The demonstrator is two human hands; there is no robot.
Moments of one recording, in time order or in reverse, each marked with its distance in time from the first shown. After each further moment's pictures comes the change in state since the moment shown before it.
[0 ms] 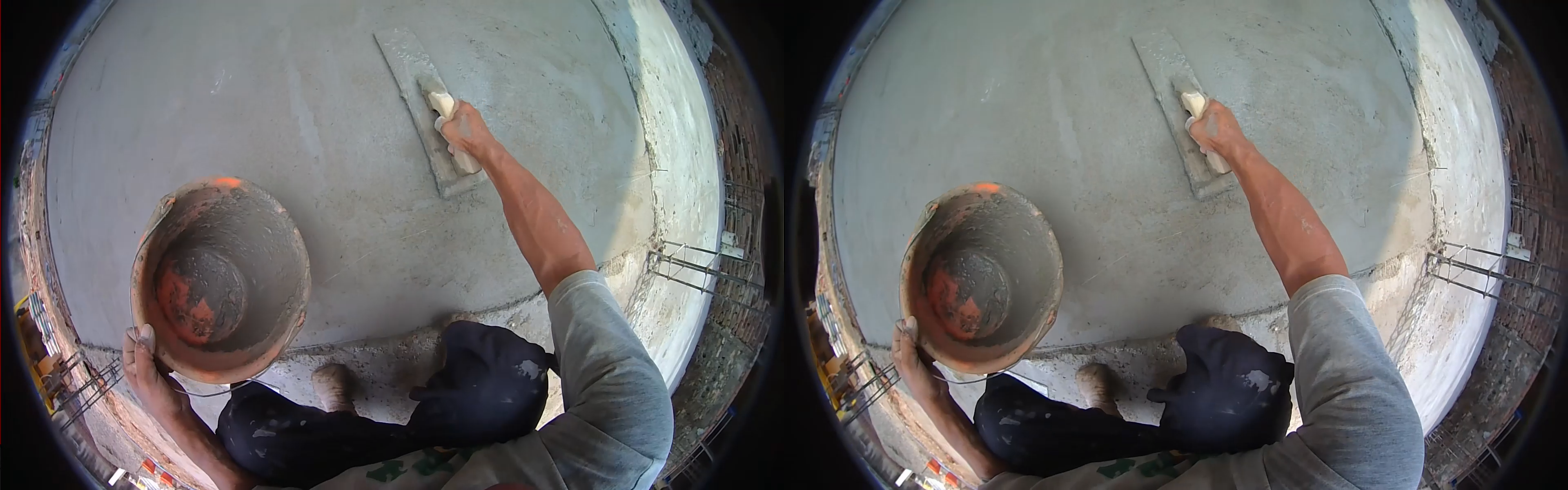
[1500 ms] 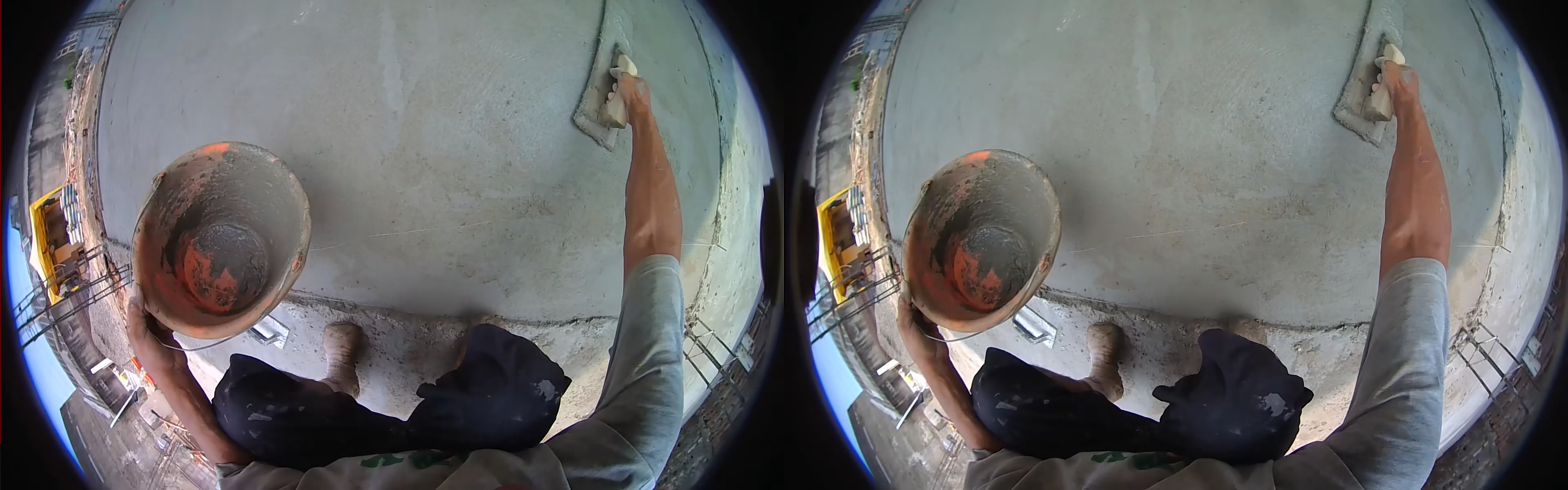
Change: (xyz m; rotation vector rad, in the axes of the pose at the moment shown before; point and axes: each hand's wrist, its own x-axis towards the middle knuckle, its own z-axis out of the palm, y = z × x) left_hand 0.045 -0.033 -0.032 0.039 0.176 -0.221; right_hand 0.161 0.093 -0.077 0.261 0.275 0.327
